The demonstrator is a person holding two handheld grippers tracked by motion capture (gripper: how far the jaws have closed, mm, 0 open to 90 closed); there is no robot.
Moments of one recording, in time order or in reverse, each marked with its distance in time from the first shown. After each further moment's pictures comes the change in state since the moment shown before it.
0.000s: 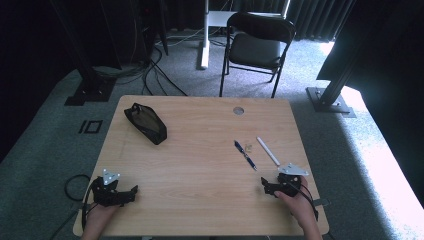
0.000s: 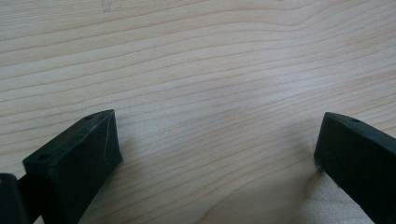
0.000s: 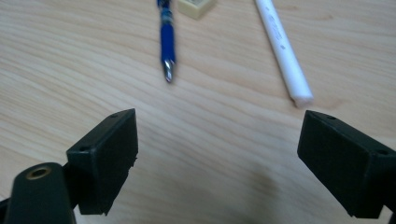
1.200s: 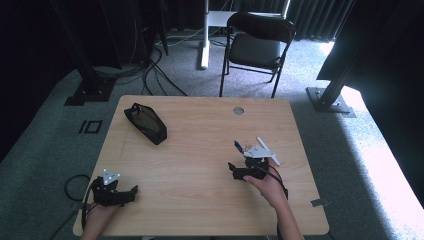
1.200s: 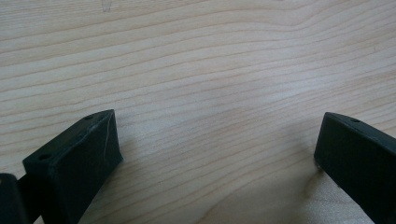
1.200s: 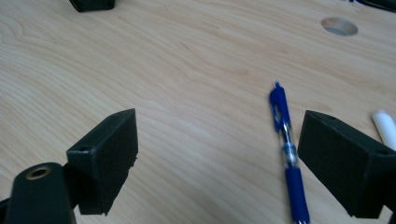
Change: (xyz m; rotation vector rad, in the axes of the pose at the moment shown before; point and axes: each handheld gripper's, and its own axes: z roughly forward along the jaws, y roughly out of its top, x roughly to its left) left arm 0.000 0.000 0.000 -0.002 0.000 -0.002; right arm 0.076 0.080 0.029 -0.107 0.168 -0.119
